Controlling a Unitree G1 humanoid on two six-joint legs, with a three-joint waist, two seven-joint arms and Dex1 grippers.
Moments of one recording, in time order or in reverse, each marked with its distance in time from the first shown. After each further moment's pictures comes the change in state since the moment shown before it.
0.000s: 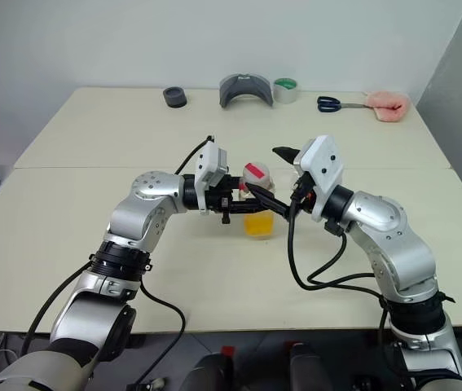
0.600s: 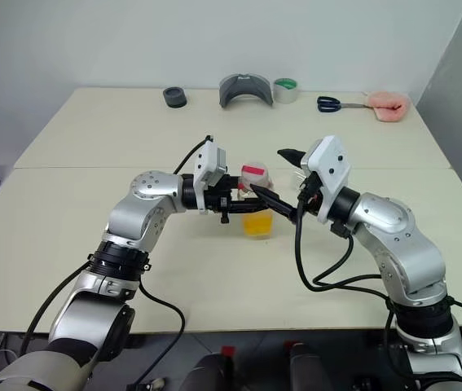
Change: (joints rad) left arm 0.000 0.010 0.000 0.000 0.000 0.000 0.000; right arm 0.022 -0.026 -0.034 -0.030 0.046 0.038 -0.002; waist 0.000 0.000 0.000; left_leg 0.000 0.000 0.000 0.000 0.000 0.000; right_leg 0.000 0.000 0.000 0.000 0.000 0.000
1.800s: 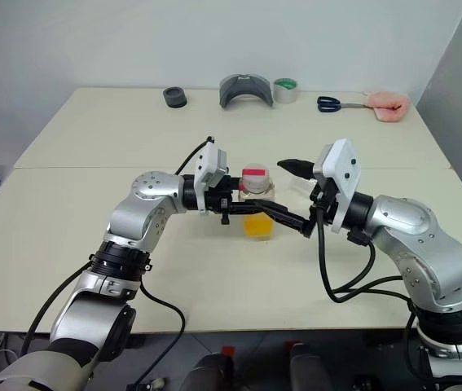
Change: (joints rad) left arm 0.000 -0.009 0.000 0.007 0.000 -0.008 -0.012; right arm 0.015 -0.128 -0.052 -0.067 0.197 0.082 0.087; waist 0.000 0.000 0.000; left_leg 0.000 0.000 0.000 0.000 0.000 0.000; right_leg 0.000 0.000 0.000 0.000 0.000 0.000
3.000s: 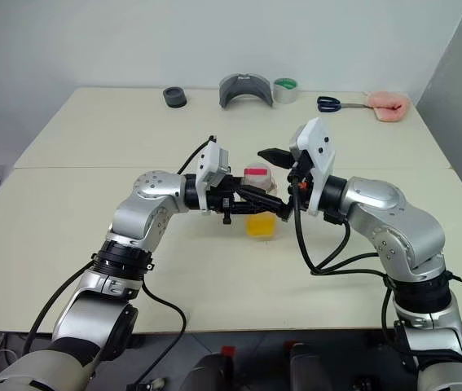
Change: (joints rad) left arm -0.006 -0.010 0.000 0.002 -0.002 0.001 -0.004; right arm -0.183 0.113 0.092 0.171 0.003 0.069 -0.059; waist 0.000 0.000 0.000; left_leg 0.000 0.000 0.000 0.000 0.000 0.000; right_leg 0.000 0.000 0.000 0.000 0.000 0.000
